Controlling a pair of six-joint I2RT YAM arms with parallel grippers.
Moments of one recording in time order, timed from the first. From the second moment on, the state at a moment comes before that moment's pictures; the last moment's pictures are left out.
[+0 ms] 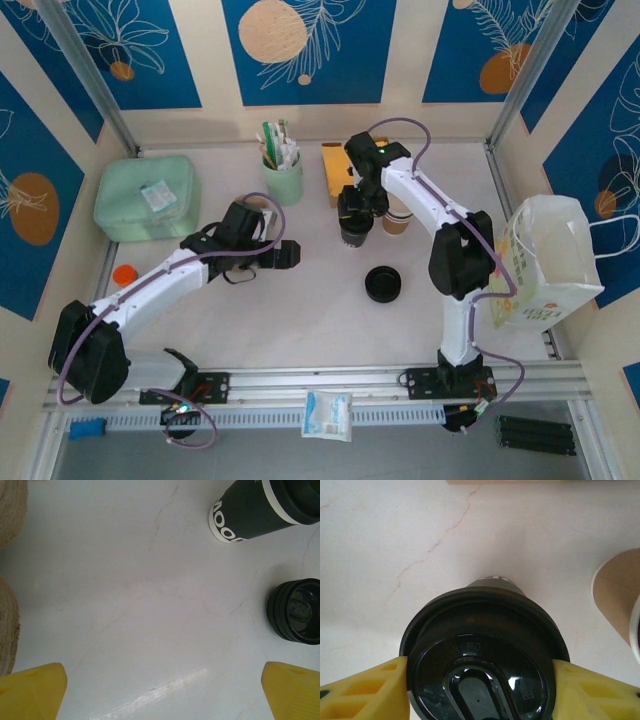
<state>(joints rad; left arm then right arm) -0.58 1.30 0.94 -0.54 0.16 -0.47 0.45 2.01 1.85 -1.18 -0.05 0.34</state>
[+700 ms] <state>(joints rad) -0.58 1.30 0.94 -0.54 0.16 -0.48 0.46 2.01 1.94 -1.21 -0.06 0.31</state>
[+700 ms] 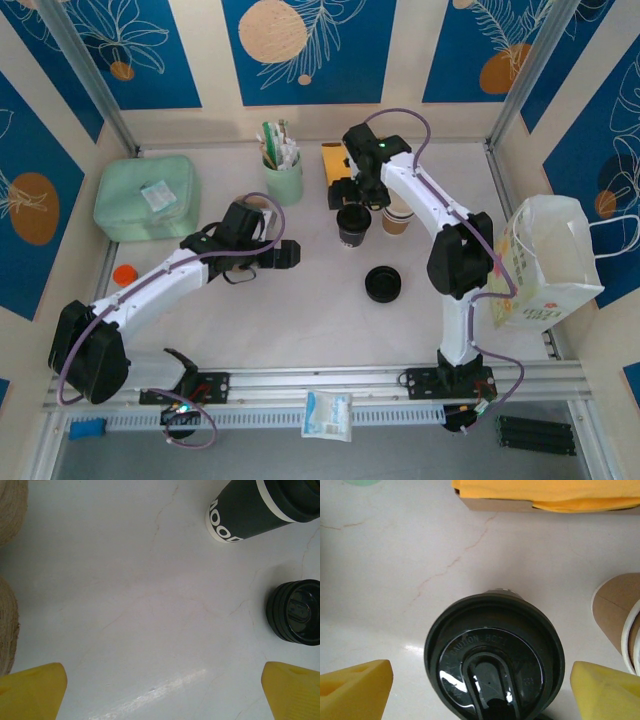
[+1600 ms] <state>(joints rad) -0.58 1.30 1.00 -0.52 0.28 -0.48 0.08 1.34 1.95 -1.56 0.30 0.47</state>
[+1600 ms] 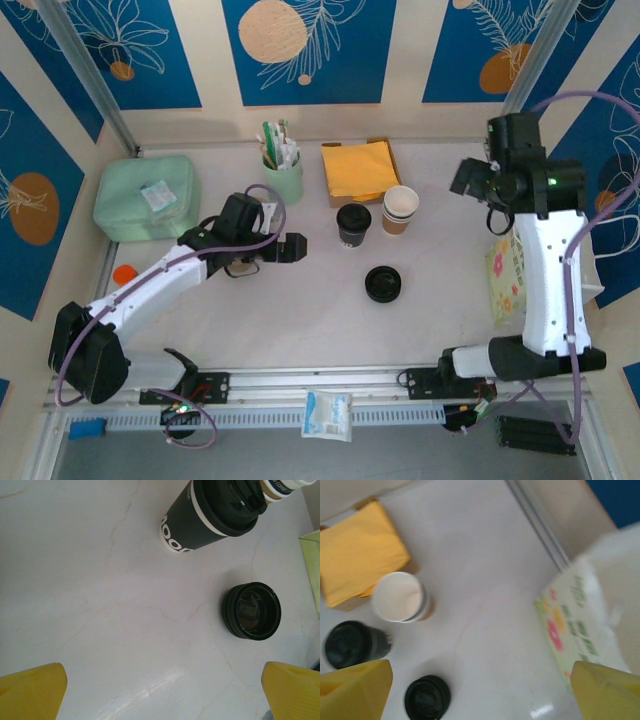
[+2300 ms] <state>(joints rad) -0.58 1.30 1.01 -0.51 0.30 -0.48 -0.24 1.27 1.62 -1.42 0.25 0.45</state>
